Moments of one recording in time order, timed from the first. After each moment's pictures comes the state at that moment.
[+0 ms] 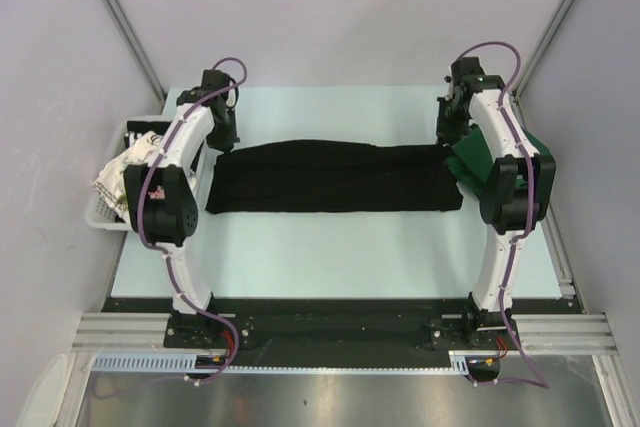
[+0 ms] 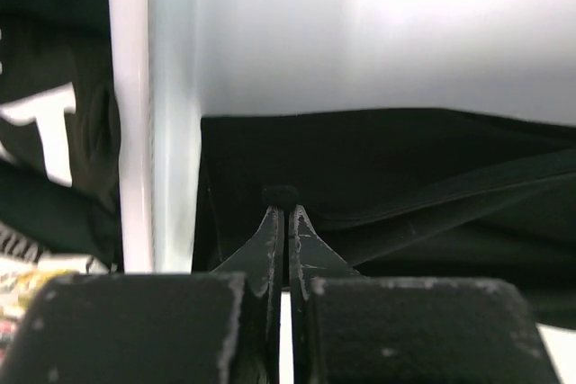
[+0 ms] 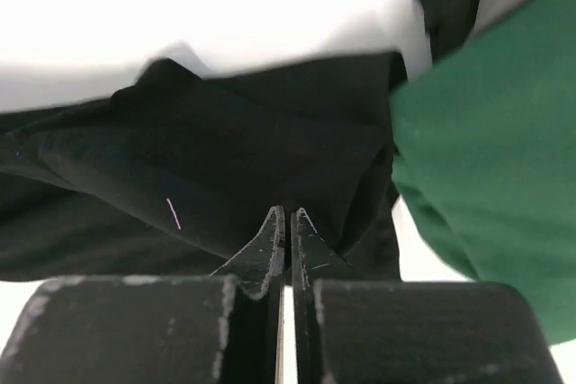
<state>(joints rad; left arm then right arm) -0.08 1.96 1.76 -0.91 -0.15 -0.17 0.06 2.08 1.97 -1.02 -0.05 0.18</state>
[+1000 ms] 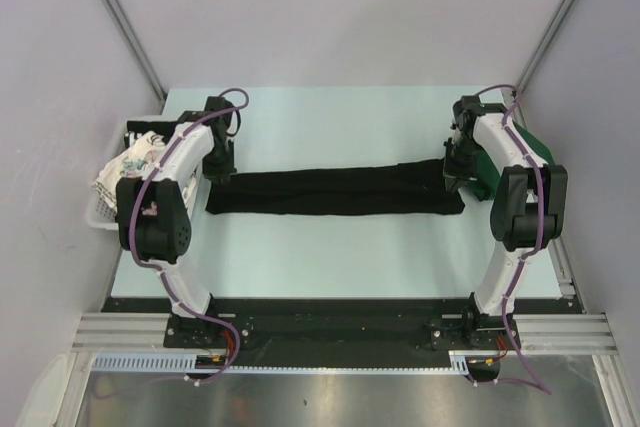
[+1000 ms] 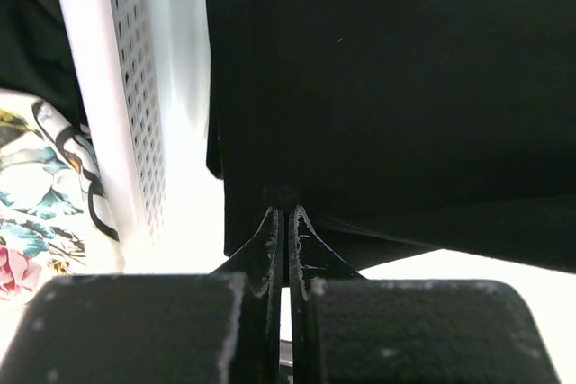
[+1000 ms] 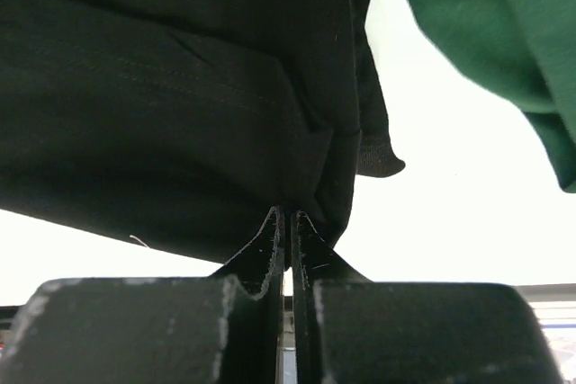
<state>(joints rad) -0.10 1.81 1.50 -1.01 -0.20 -0.18 0.03 1.91 1.59 -1.14 -0.03 0.24</state>
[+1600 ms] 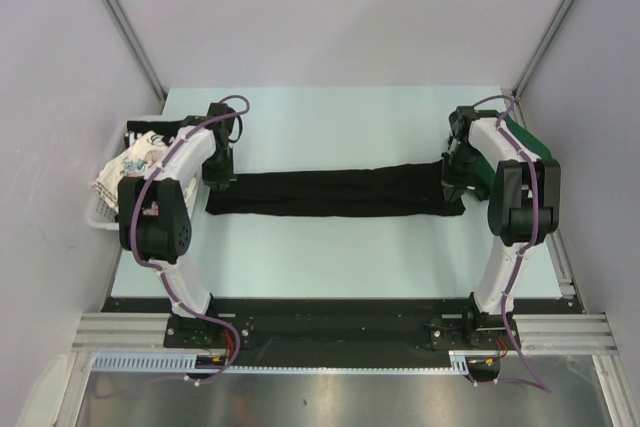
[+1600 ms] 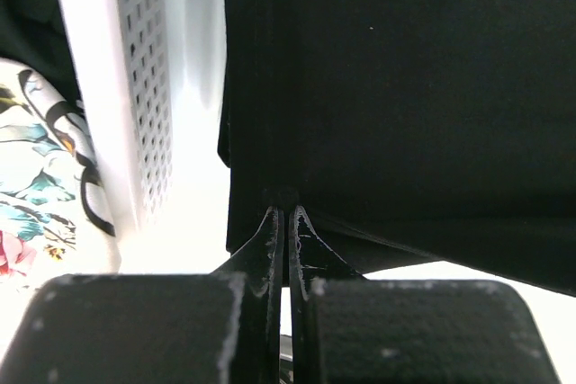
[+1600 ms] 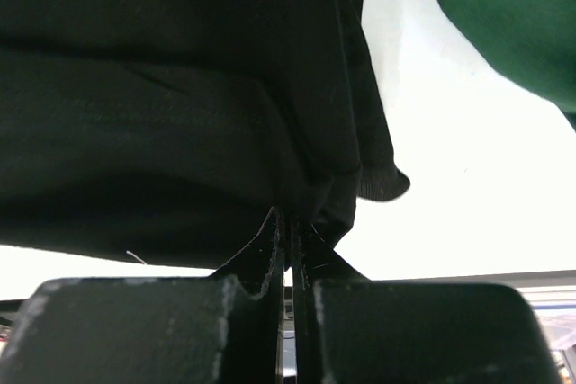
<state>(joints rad) -0.11 1.81 1.44 -1.01 -0.25 -0.22 0.04 1.94 1.53 -1.15 -0.02 0.24</state>
